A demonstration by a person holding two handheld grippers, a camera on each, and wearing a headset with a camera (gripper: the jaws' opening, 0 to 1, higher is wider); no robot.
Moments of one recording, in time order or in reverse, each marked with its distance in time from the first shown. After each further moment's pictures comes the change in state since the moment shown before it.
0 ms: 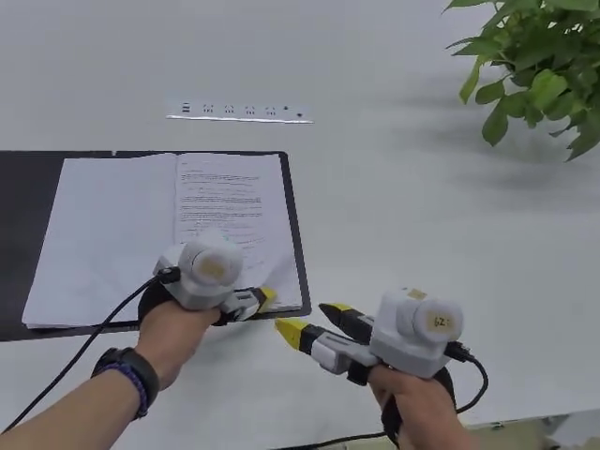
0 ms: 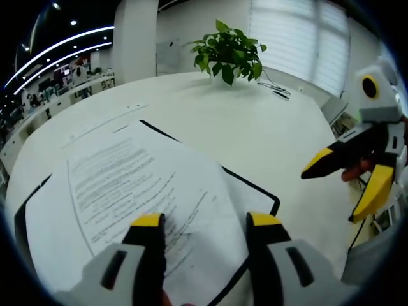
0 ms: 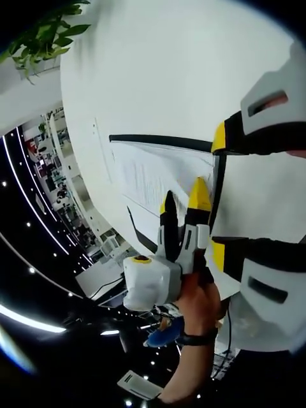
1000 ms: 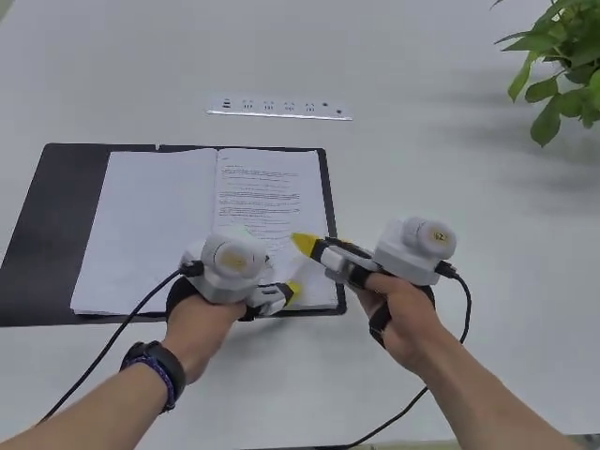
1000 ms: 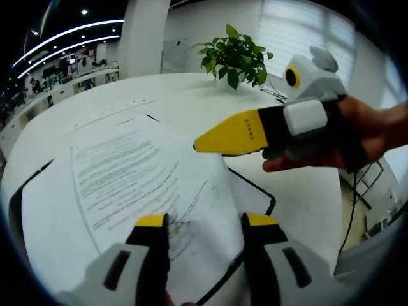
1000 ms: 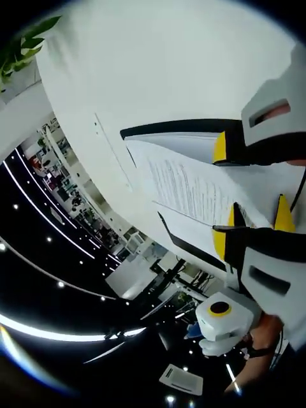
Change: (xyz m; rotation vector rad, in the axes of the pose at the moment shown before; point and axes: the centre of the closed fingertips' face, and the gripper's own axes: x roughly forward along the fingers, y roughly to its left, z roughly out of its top) left arm -0.014 0.001 -0.006 -0.068 0.002 -0.029; right arm 0.084 -0.024 0.067 0.194 -0.116 0.084
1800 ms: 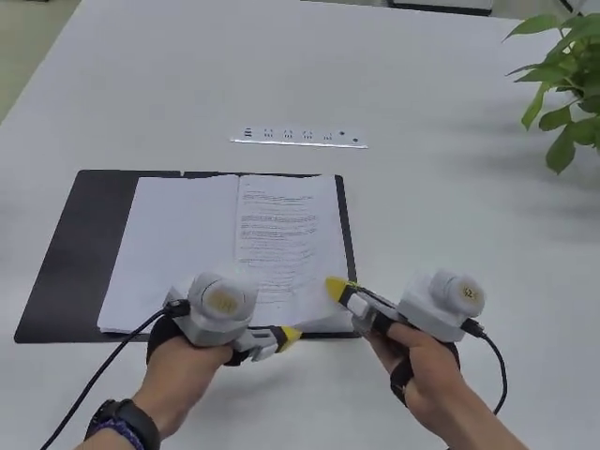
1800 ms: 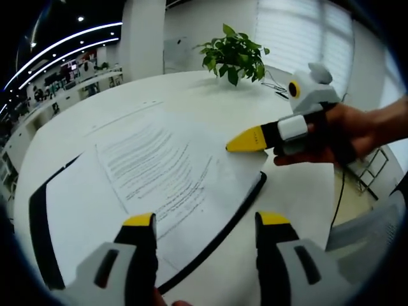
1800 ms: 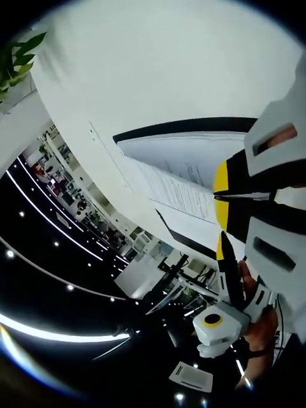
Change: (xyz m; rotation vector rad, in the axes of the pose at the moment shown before) left arm -0.064 0.006 -0.017 0.041 0.022 0.074; right arm -0.022 0.012 -0.024 0.058 -0.031 0.006
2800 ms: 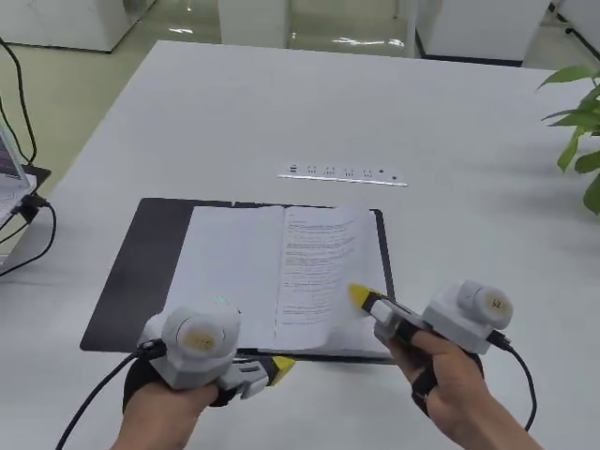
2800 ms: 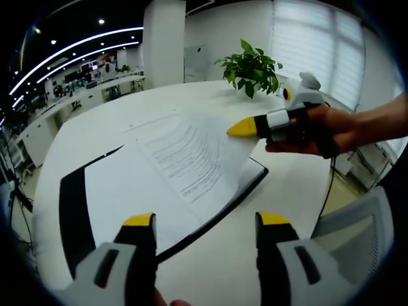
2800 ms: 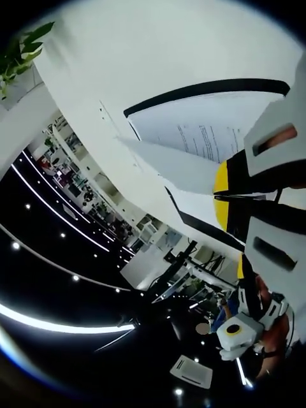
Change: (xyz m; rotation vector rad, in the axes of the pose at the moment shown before) left arm -0.090 0.022 -0.012 -0.062 -0.058 0.112; right arm 0.015 0.050 0.020 -0.009 -0.050 0.061
